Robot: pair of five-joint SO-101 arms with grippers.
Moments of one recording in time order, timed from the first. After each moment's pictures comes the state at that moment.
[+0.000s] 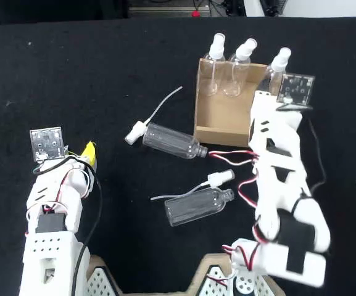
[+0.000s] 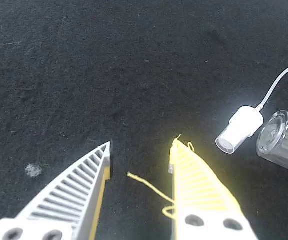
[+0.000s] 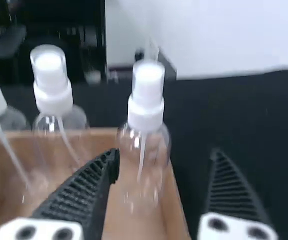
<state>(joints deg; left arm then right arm) -10.4 -72.9 90.9 18.3 0.9 14.1 -7.4 54.5 -21.6 4.4</state>
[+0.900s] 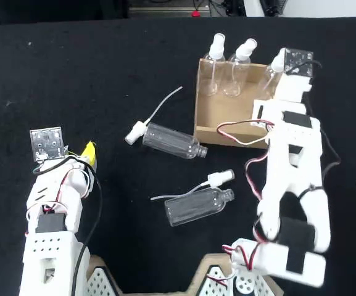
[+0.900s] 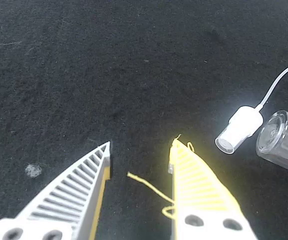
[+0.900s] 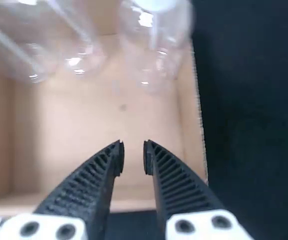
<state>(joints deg) -10.4 -72.9 90.9 18.3 0.9 14.0 -7.7 28.9 41.2 4.4</state>
